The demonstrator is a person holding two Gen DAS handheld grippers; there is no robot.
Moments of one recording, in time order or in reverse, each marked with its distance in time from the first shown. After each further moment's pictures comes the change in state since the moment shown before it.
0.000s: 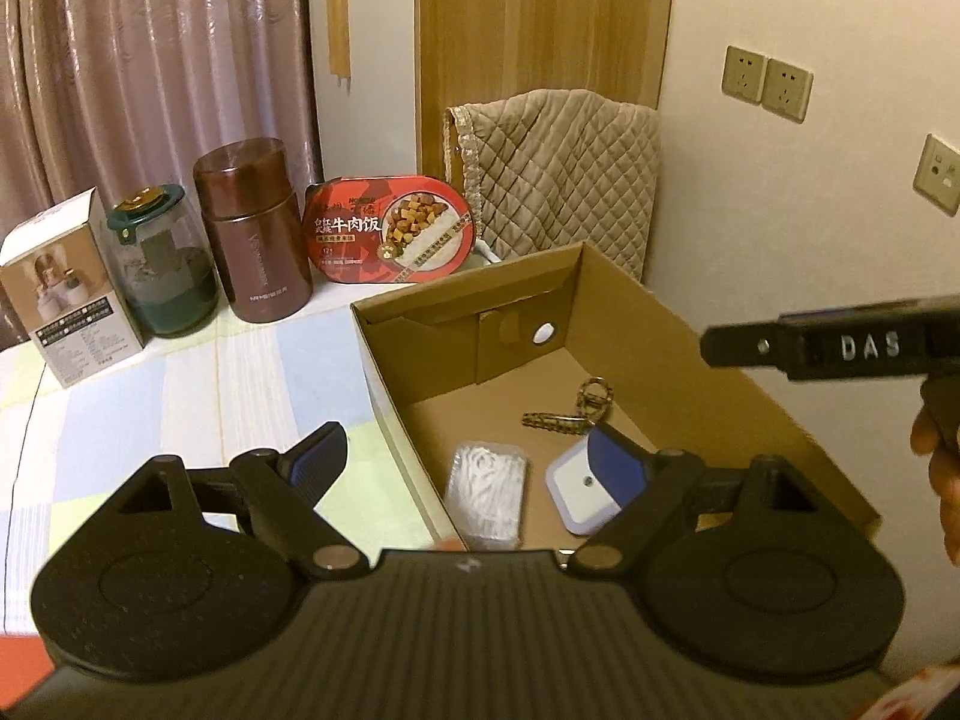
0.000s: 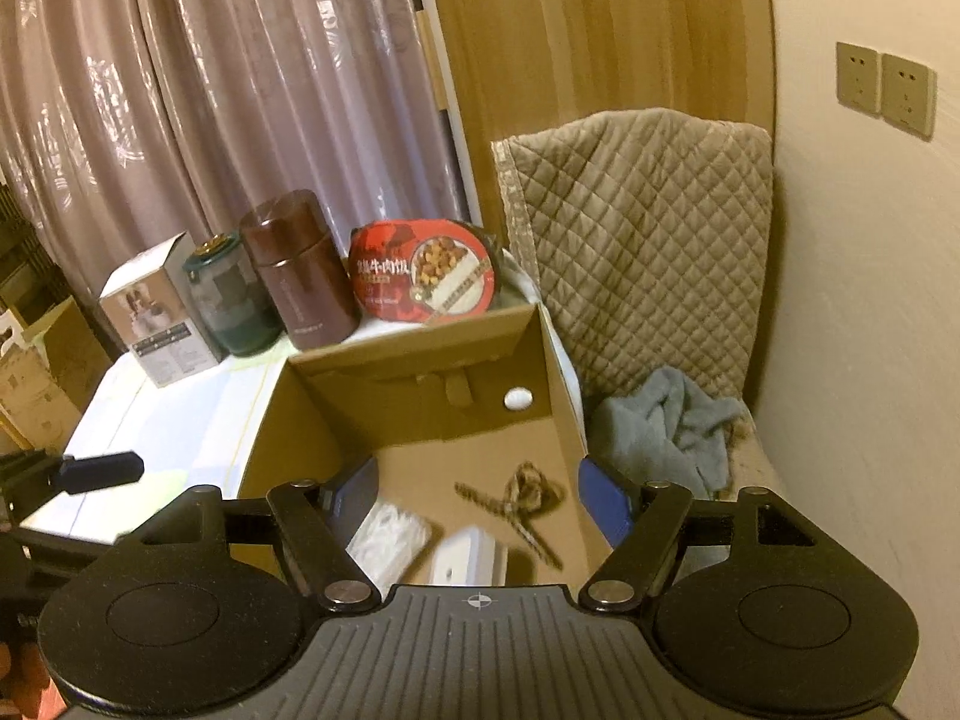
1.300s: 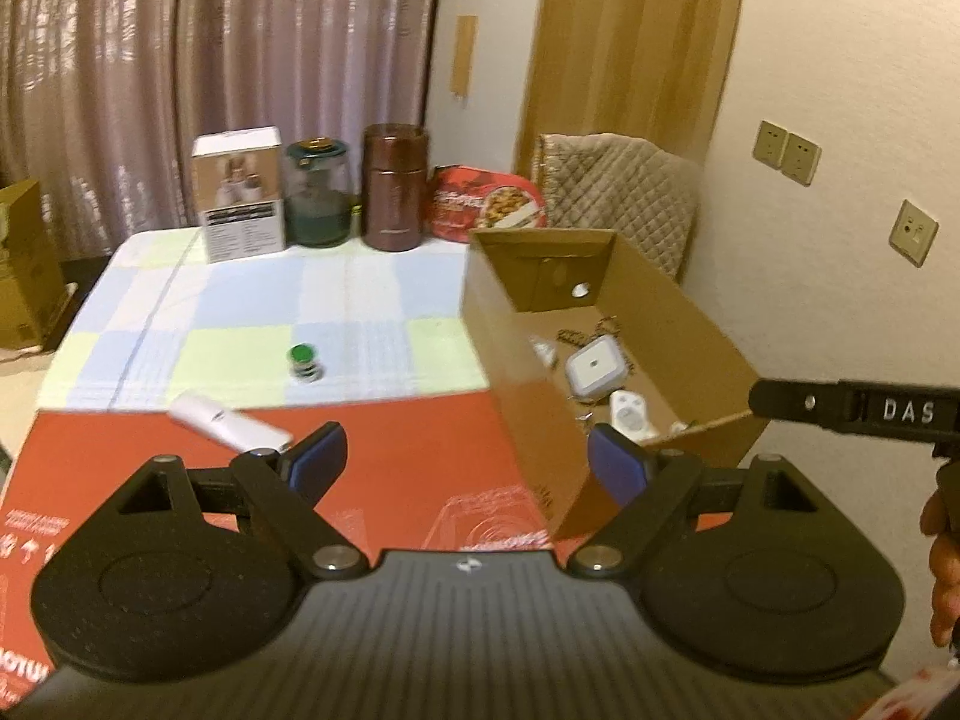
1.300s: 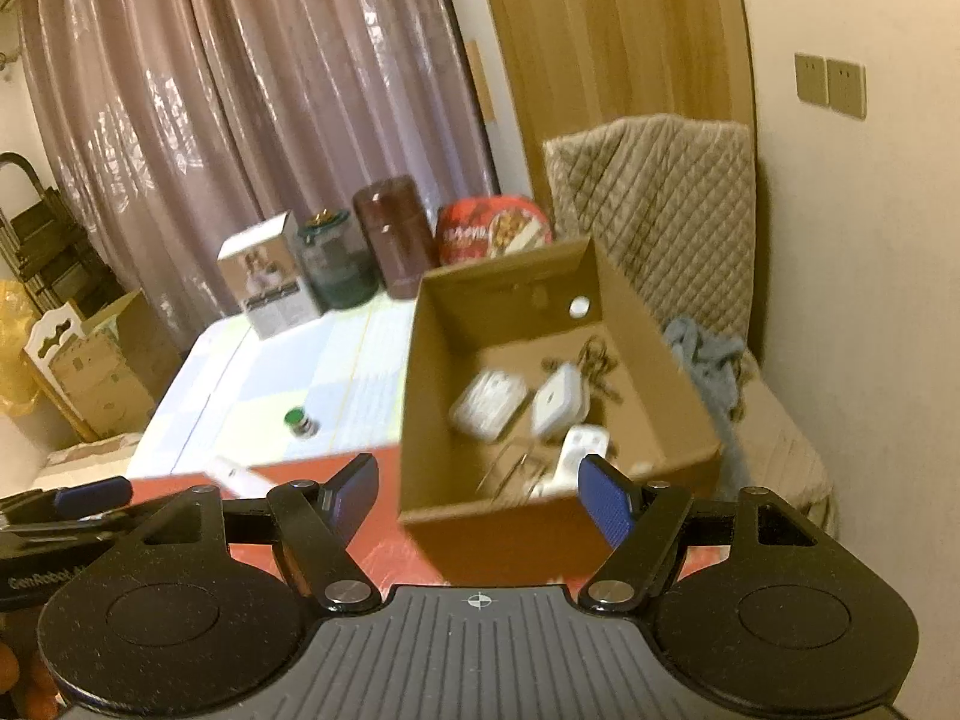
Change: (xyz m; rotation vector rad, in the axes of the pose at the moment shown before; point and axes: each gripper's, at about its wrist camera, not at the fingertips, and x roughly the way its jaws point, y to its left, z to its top) left arm -0.207 0.014 -0.130 -0.203 -0.064 0.109; right arm -0.156 0.094 -0.122 0.025 -0.023 0.047
